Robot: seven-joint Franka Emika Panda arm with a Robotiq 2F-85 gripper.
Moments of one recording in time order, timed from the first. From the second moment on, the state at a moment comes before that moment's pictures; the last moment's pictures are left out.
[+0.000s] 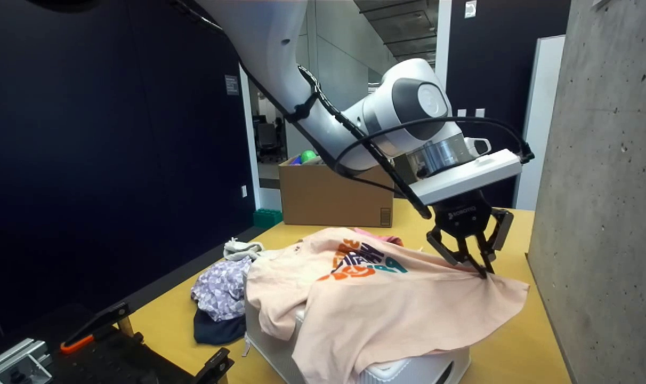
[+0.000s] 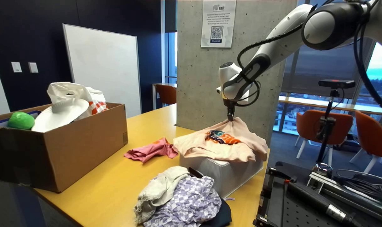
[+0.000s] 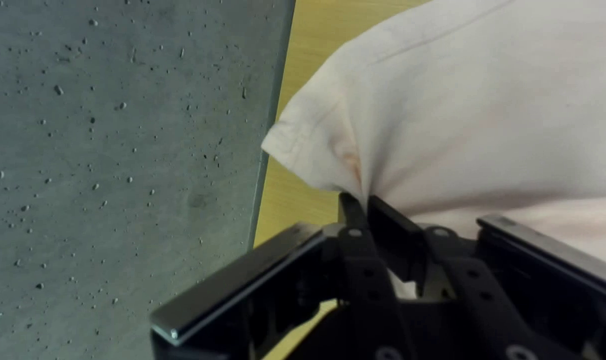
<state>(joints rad) -0.32 0.84 -0.23 -1.44 -0.38 2.41 -0.45</state>
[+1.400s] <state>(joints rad) -0.18 0.52 -0.15 -1.81 -0.37 2.40 -0.39</state>
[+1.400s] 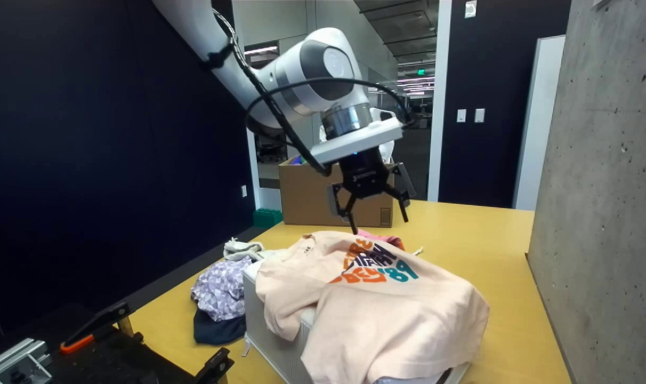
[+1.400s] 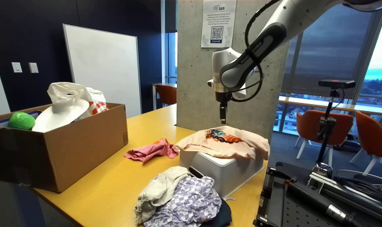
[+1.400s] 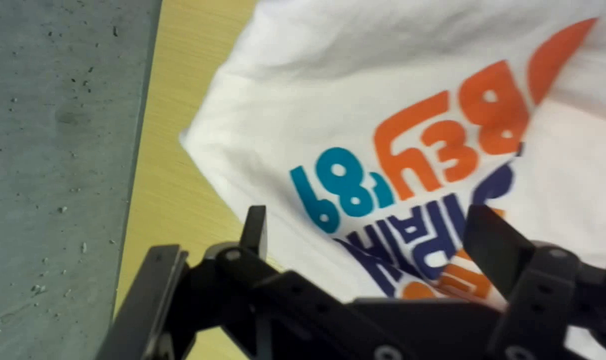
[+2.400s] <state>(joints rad) -0.06 0.27 0.00 -2.27 -0.26 2.48 -0.32</state>
